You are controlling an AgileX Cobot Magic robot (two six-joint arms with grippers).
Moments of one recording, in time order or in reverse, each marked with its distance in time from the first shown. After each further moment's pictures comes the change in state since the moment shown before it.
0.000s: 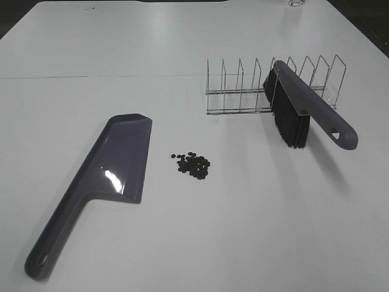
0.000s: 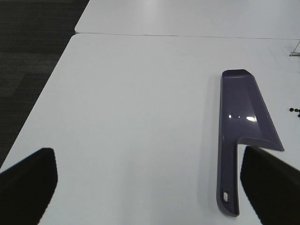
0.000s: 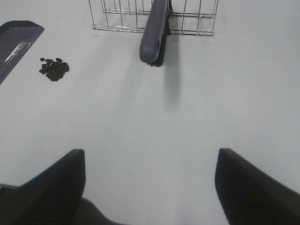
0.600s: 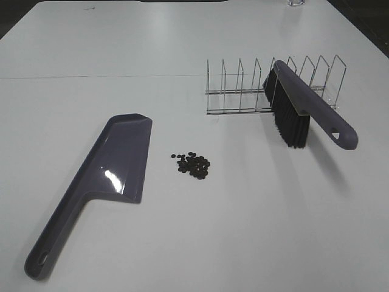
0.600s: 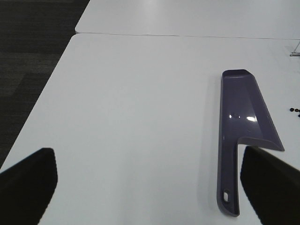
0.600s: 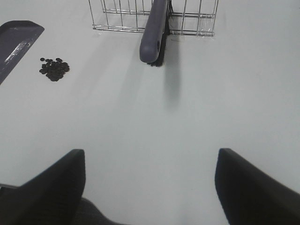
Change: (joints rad) left arm 0.000 0.000 0.000 0.001 0.000 0.000; right arm 0.000 0.000 0.000 0.000 0.000 0.000
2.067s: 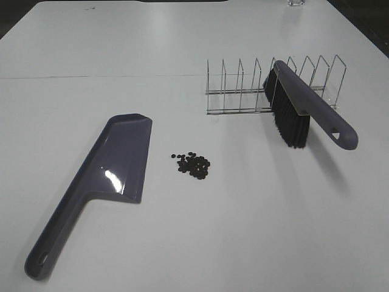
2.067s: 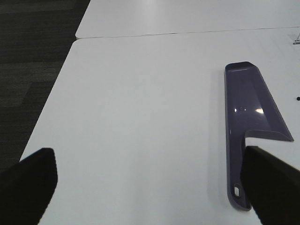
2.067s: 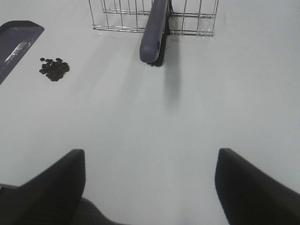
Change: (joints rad) left arm 0.000 0.000 0.000 0.001 0.000 0.080; right arm 0.000 0.000 0.000 0.000 0.000 0.000
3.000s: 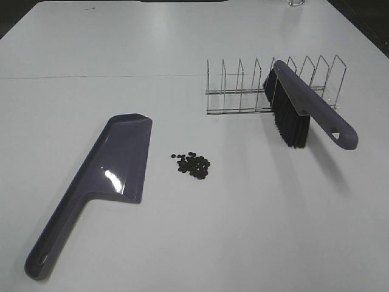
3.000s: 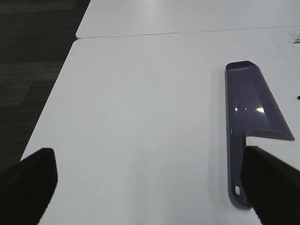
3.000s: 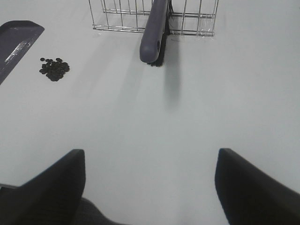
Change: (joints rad) left arm 0.000 0.011 0.000 0.001 0.000 0.002; right arm 0.000 0.000 0.000 0.000 0.000 0.000
